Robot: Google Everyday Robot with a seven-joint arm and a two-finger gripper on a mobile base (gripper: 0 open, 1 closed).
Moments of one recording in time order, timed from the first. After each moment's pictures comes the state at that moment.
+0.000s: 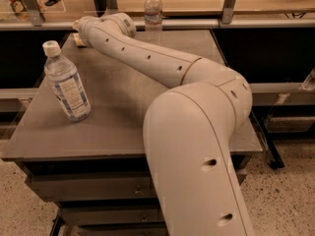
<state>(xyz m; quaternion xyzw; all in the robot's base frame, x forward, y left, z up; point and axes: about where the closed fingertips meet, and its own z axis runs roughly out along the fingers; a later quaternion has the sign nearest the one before) 0.881 0.260 0.875 -0.72 0.35 -0.24 0.54</state>
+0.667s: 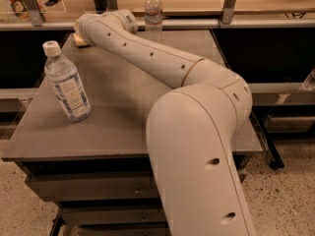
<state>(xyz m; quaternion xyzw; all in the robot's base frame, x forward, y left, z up) 0.881 0.259 0.881 -0.74 0.34 -0.24 0.54</state>
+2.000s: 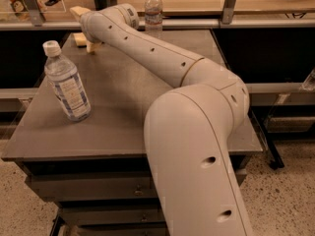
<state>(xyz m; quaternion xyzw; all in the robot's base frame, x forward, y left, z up) 0.884 0.252 0.881 -0.75 0.34 -0.23 0.51</state>
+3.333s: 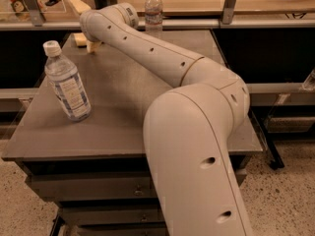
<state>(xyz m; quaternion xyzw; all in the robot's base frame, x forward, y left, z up) 0.885 0.251 0.881 -0.75 0.35 -0.24 0.51</state>
